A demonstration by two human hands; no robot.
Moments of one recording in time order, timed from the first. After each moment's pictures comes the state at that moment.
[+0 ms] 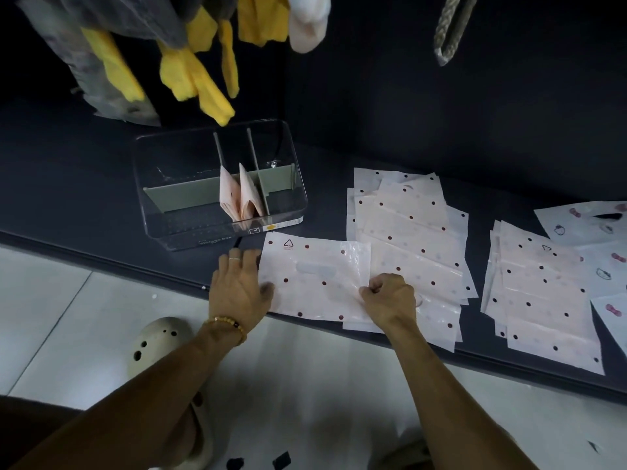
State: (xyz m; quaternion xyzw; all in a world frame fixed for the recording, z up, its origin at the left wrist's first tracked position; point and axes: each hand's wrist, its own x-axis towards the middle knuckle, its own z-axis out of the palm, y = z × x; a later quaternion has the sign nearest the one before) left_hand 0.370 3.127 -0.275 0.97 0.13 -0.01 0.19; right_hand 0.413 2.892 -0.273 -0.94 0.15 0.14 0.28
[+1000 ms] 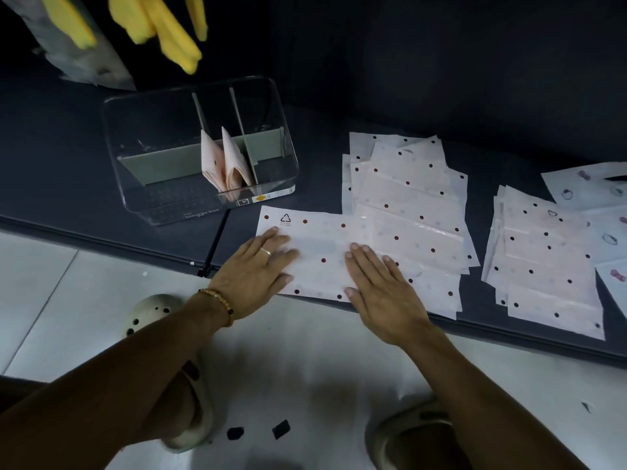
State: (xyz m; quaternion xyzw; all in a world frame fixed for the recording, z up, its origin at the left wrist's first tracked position) left_hand 0.370 3.124 -0.293 0.97 -0.20 -0.08 0.05; right_hand 0.374 2.856 -0.303 -0.95 -0.27 0.13 -0.03
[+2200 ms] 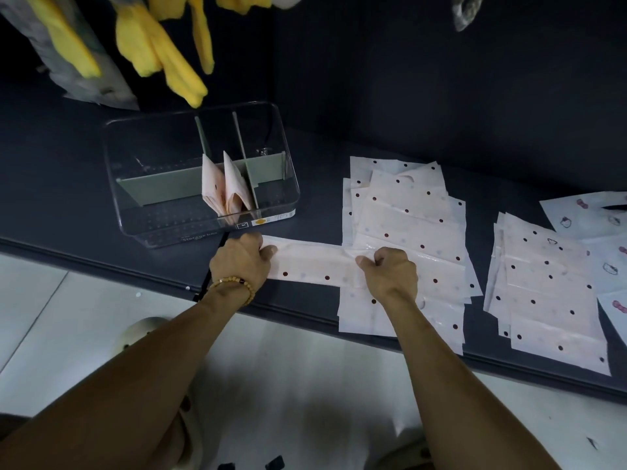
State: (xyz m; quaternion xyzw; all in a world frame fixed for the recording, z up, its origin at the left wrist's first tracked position) left_hand 0.429 3.121 -0.289 0.96 0.20 -0.05 0.17; right_hand 0.453 2.894 -0.277 -0.94 0.19 0.12 0.27
